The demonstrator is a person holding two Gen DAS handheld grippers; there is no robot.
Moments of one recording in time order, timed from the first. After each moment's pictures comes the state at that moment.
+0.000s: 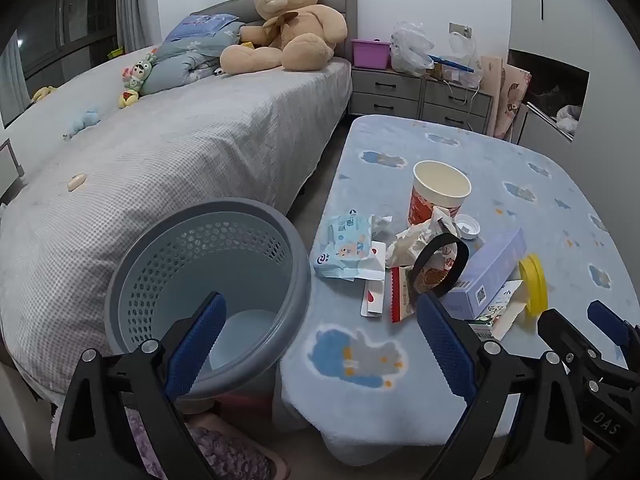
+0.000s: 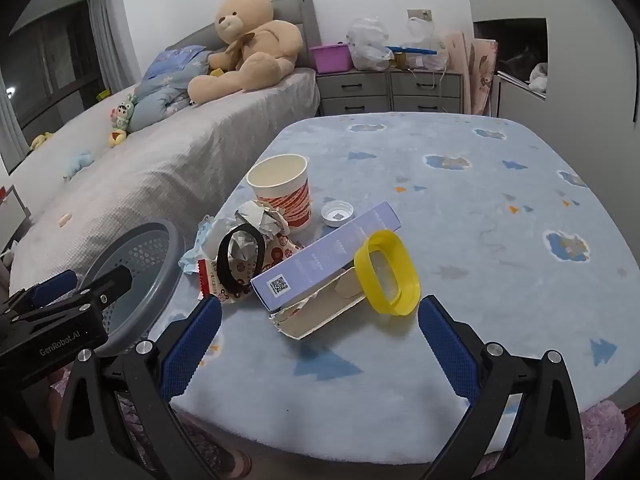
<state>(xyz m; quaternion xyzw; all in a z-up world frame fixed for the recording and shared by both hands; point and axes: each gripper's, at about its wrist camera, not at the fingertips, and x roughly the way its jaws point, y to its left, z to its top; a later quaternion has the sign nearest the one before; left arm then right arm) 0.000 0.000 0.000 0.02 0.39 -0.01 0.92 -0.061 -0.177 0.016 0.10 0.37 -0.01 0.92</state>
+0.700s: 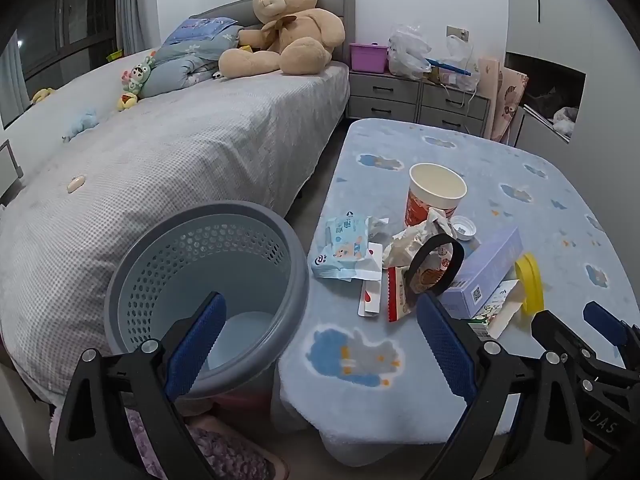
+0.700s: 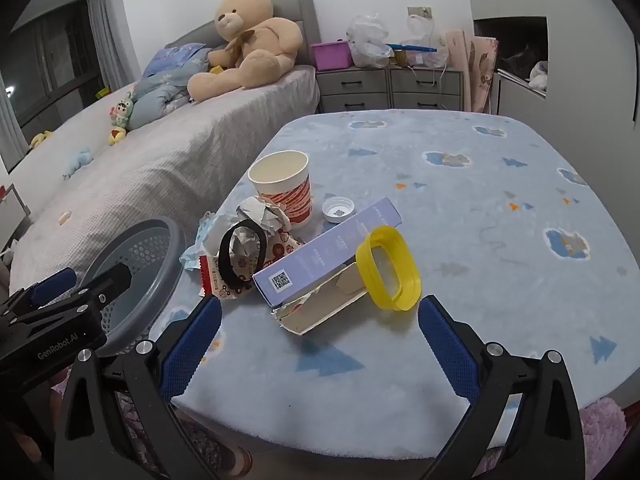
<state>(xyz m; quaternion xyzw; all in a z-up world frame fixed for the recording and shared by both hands) -0.004 -0.004 0.002 0.02 0.38 -0.01 0.92 -0.058 -0.176 0.014 0.10 0.38 -0.01 0.92</state>
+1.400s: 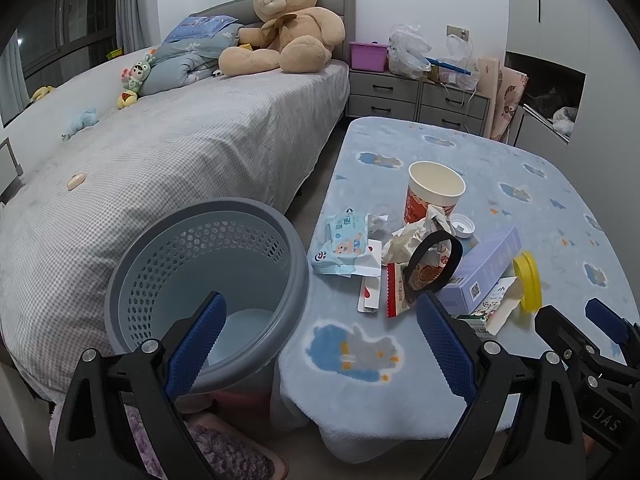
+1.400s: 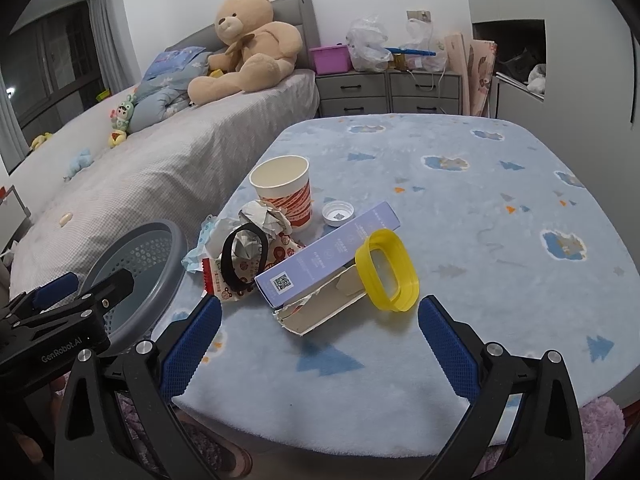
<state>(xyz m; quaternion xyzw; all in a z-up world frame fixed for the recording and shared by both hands) -0.008 0.004 0.007 0.02 0.38 -0.01 0.92 -0.067 -0.175 0.020 0.10 0.37 -0.01 0.92</state>
